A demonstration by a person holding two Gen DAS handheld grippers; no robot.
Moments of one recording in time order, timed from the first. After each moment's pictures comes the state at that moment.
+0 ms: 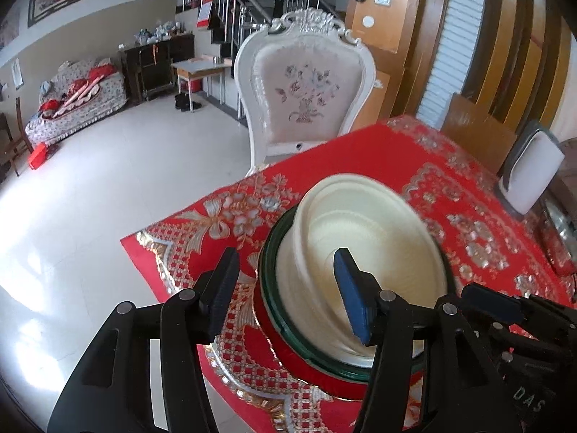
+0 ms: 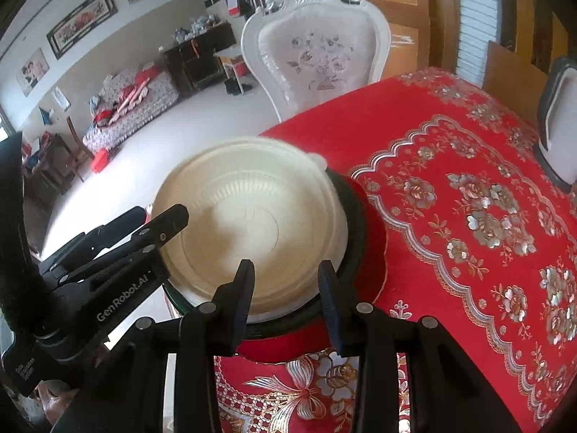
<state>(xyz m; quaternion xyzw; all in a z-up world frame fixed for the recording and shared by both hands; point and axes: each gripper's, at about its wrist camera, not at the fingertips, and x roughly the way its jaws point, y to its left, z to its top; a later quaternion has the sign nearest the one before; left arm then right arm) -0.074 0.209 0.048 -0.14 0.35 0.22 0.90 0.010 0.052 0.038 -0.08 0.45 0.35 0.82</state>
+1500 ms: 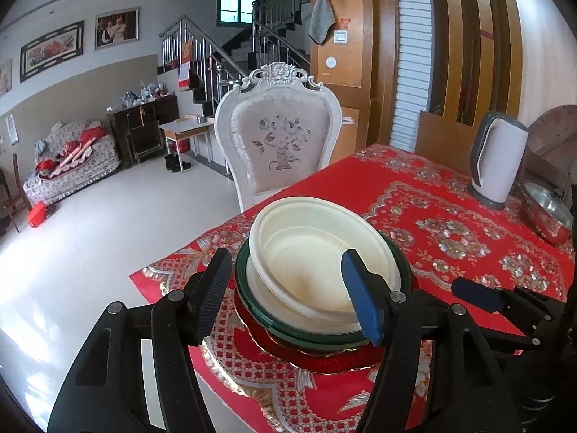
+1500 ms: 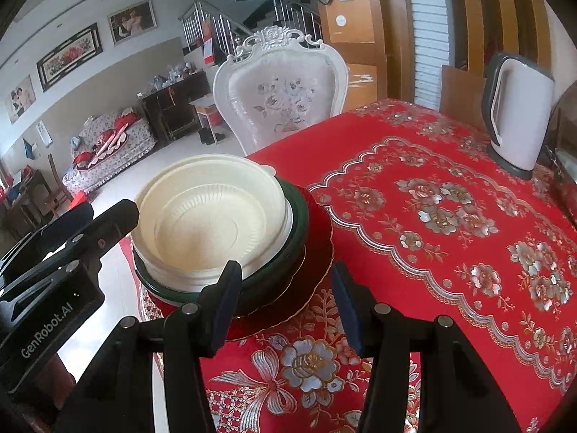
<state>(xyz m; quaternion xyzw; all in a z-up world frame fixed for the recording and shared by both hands) -0.116 0.148 0.060 -0.06 0.26 0.21 0.94 -0.021 0.009 0.029 -0.05 0.36 0.30 0.88</state>
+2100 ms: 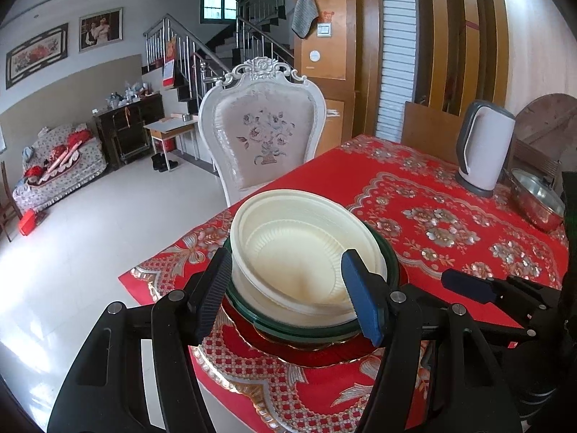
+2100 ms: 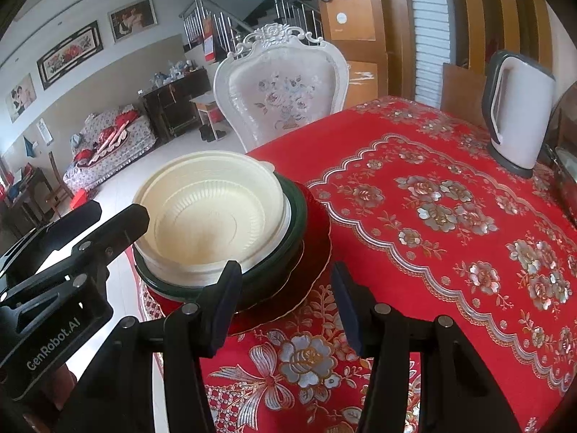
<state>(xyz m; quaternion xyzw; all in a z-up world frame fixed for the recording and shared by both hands) -0.112 0.141 0.057 -0.05 0.28 0.18 0.94 -0.021 0.005 0.028 -0.05 0.37 0.31 0.88</state>
